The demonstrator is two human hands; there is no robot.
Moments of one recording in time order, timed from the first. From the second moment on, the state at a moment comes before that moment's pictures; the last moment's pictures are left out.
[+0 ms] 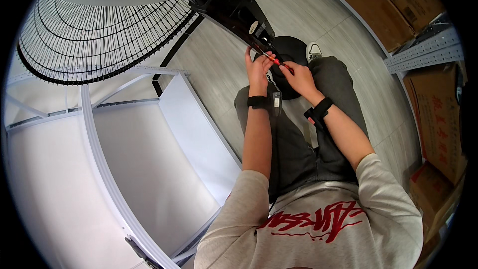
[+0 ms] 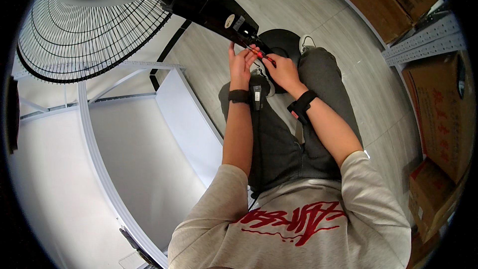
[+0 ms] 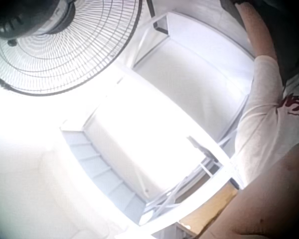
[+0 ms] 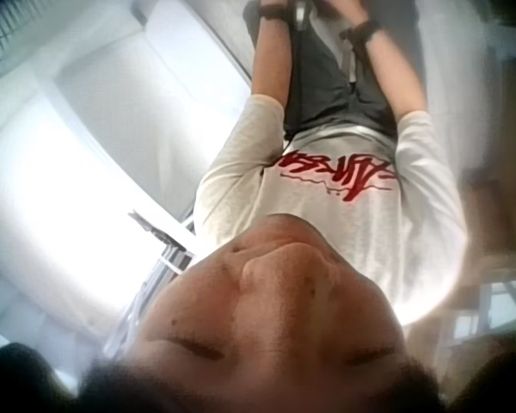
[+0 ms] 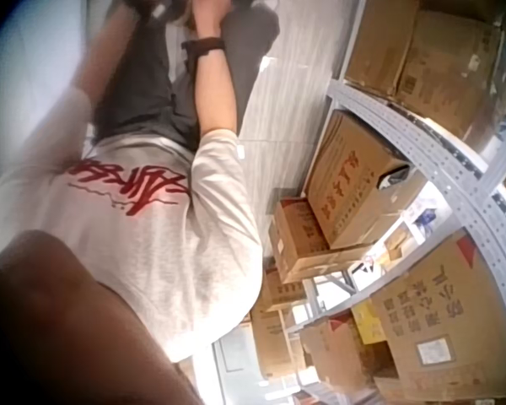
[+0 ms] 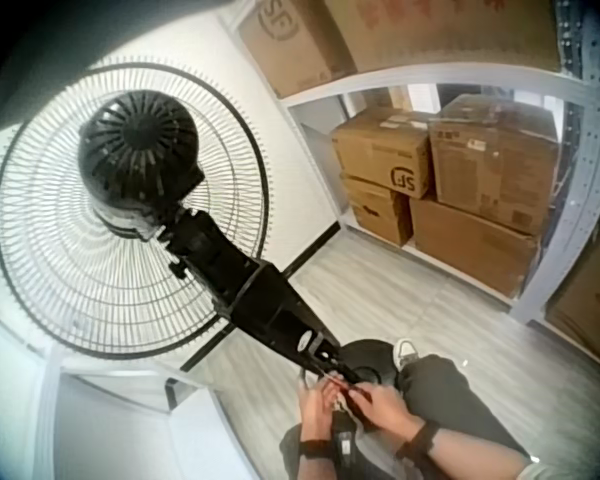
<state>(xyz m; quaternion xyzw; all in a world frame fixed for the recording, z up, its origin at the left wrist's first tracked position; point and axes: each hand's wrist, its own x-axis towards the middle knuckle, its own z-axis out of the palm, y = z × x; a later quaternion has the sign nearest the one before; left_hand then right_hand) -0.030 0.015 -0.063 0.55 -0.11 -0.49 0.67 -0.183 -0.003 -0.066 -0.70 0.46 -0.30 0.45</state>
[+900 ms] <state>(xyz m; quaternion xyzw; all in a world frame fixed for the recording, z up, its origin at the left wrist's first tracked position) -0.016 0.014 -0.063 0.52 -0.11 -0.55 0.64 -0.179 -0.004 -0.079 -0.66 0.46 -0.31 0.51</state>
